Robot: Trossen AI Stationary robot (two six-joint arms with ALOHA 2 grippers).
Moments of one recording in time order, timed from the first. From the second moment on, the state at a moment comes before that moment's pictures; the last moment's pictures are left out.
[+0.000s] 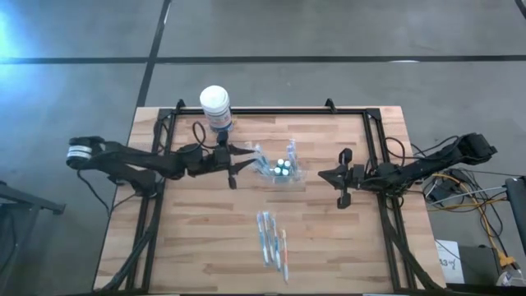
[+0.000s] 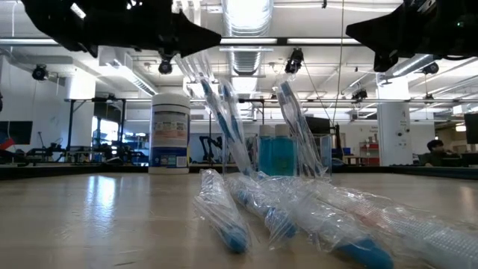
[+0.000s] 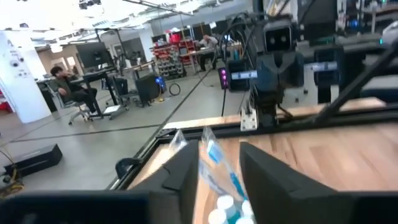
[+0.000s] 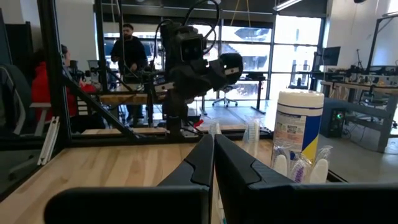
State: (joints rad) left arm 0.05 1.23 0.52 0.79 -0.16 0.20; right arm 0.26 0.84 0.11 0.89 0.39 -0.04
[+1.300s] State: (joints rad) left arm -0.09 0.88 0.46 0.49 -0.11 0.17; right arm 0.26 0.84 0.11 0.89 0.39 -0.02
